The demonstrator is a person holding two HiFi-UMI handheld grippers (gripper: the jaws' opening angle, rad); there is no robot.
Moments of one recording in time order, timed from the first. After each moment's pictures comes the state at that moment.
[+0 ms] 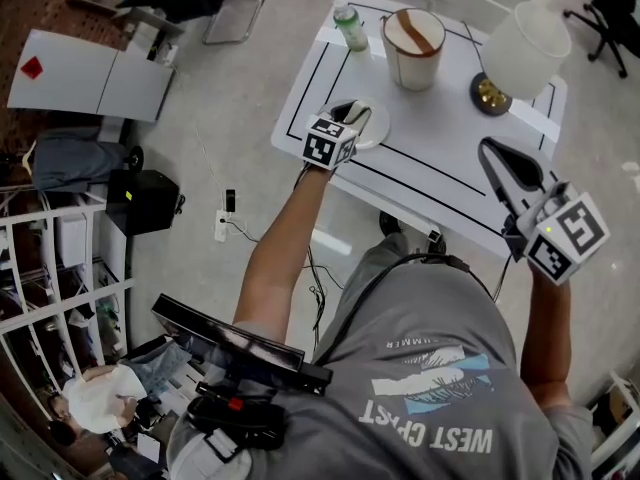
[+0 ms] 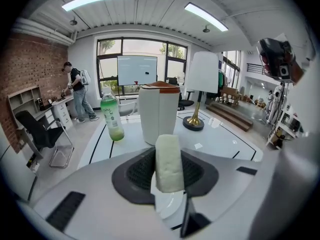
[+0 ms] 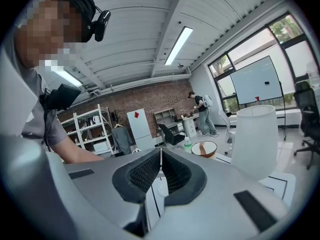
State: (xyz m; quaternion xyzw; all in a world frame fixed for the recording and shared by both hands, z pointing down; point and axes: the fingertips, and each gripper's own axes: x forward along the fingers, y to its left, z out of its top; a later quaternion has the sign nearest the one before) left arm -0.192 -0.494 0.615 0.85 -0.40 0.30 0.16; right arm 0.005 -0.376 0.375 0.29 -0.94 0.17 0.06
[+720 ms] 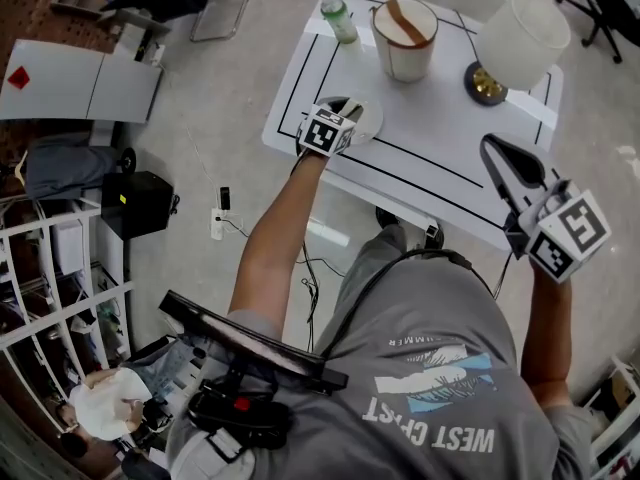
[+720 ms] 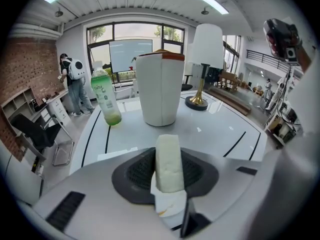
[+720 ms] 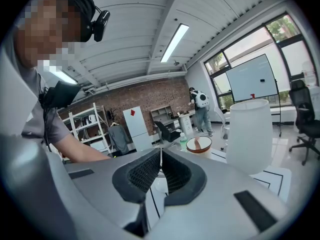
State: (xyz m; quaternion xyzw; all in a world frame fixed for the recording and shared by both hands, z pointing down) left arm -0.202 -0.504 0.680 0.83 -0.37 0.39 0.17; right arm 0.014 -0.382 0.391 0.31 -0.93 0.19 0.08
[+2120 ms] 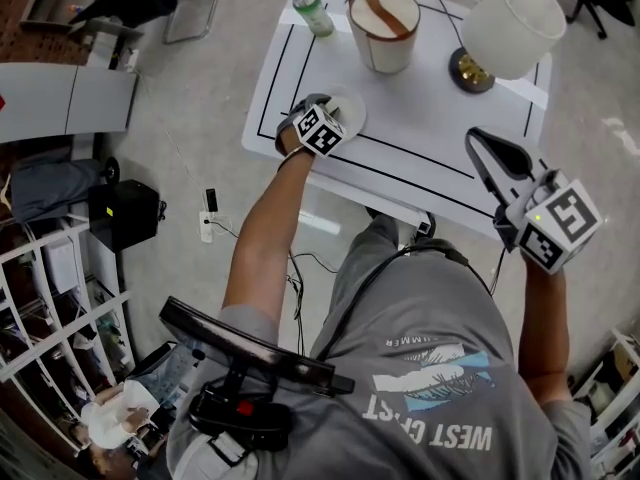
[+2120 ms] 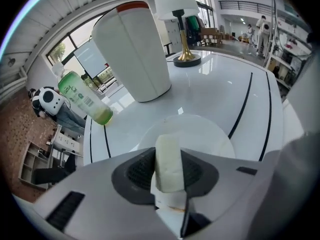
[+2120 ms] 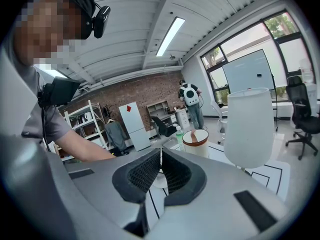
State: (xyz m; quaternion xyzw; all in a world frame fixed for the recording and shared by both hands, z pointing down) left arm -0.218 -0.513 0.748 0.78 -0.29 0.55 0.02; right arm 0.008 -0.394 0.417 0.32 -0.92 0.21 0.10
